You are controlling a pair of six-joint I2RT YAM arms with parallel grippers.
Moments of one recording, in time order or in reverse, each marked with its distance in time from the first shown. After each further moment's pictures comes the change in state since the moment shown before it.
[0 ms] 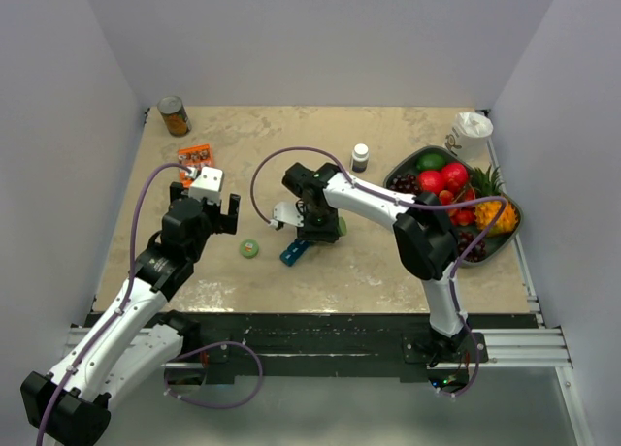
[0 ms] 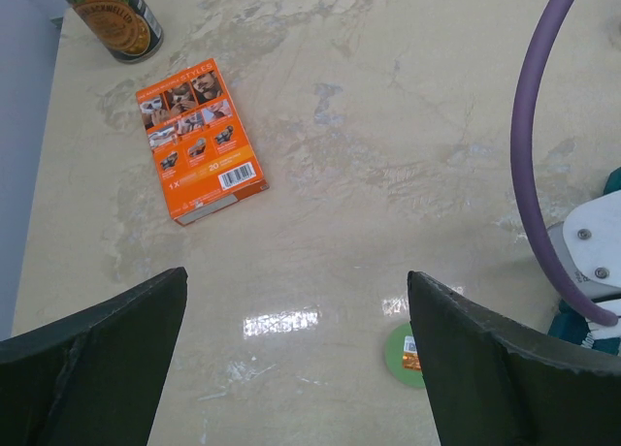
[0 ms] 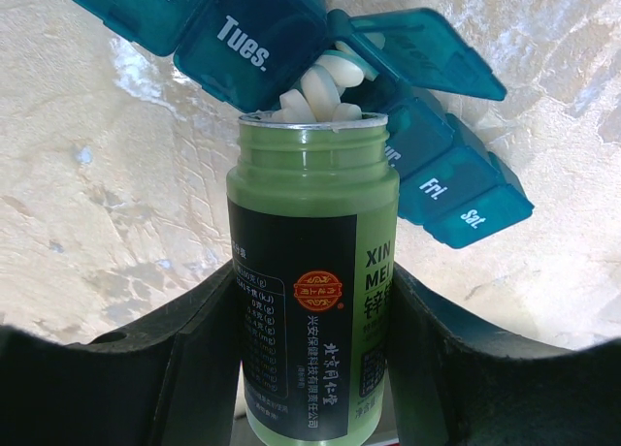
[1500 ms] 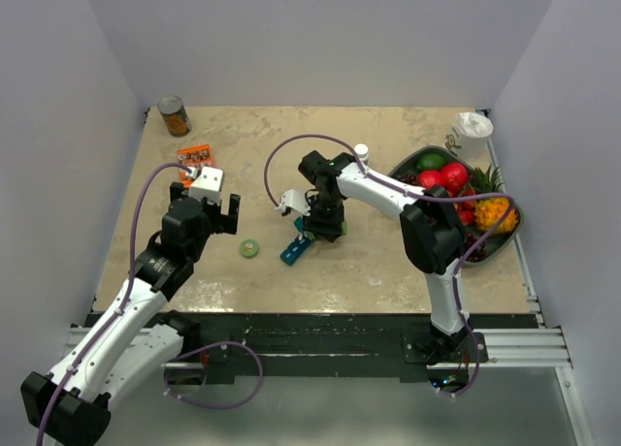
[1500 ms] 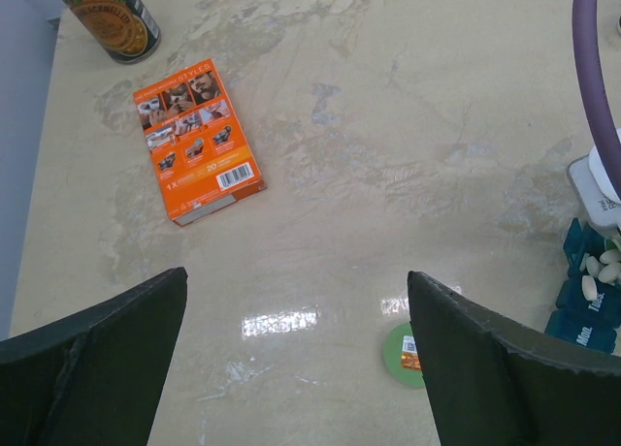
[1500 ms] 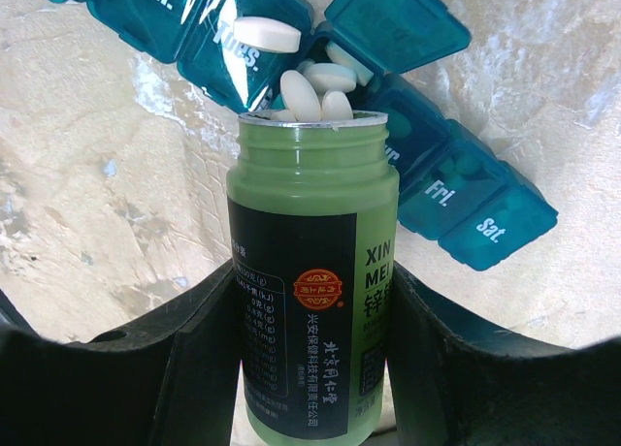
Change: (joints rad) left arm 0.001 0.000 0.000 0.000 0.006 0.000; right arm -0.110 0.000 -0.005 0.021 -0.226 0.003
